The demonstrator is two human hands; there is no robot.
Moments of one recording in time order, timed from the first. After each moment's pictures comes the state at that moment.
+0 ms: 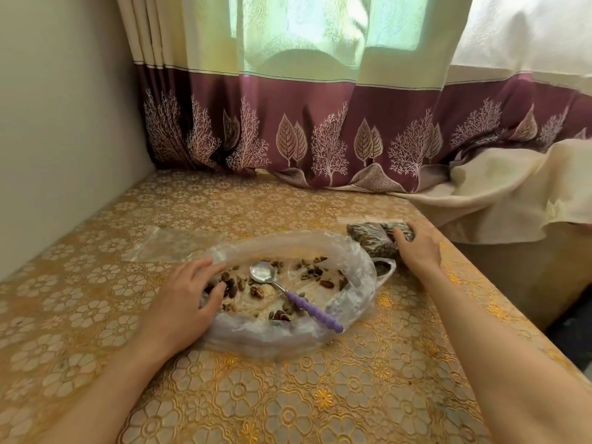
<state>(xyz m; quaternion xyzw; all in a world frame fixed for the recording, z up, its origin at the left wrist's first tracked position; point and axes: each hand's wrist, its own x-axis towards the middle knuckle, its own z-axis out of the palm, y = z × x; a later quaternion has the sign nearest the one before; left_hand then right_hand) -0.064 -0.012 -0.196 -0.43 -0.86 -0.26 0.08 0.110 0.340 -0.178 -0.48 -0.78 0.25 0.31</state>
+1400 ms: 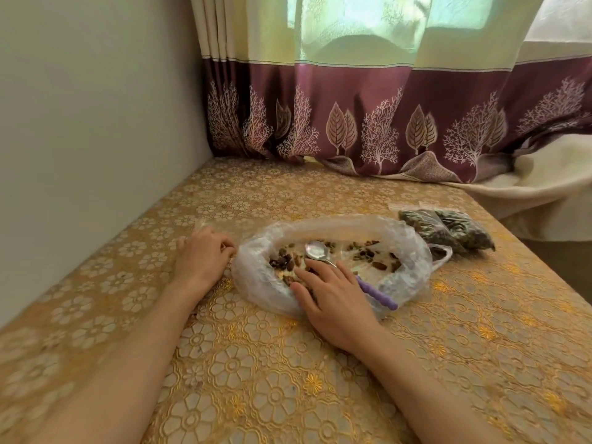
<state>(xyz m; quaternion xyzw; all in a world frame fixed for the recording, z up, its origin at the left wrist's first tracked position) -0.109 -0.043 -0.182 -0.28 -0.93 -0.19 0.16 0.073 0.098 -0.200 -0.11 -0.97 0.13 0.16</state>
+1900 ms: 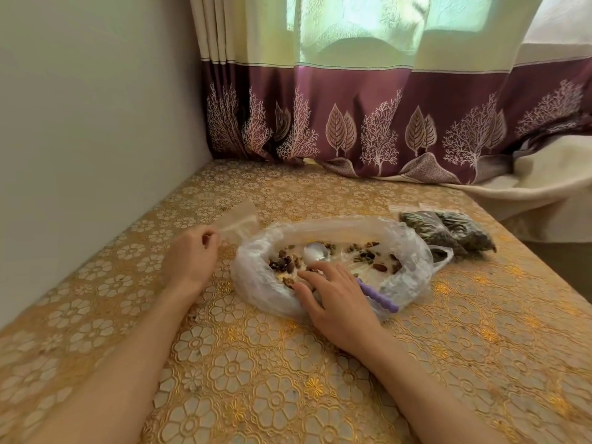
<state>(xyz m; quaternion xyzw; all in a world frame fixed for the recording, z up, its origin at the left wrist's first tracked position) -0.110 -0.049 -0.181 -0.24 -0.88 -0.37 0.19 0.075 0.095 -0.196 -0.12 -0.96 0.18 0.19</state>
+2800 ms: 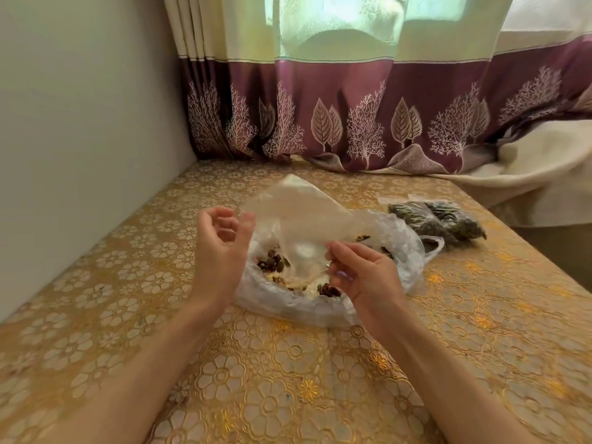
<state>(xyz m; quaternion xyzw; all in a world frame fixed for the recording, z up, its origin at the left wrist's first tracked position) -0.036 -0.018 -0.155 -0.28 -0.67 -0.68 0.06 0.096 0.108 -0.163 -0.16 -0.51 0.79 0.29</state>
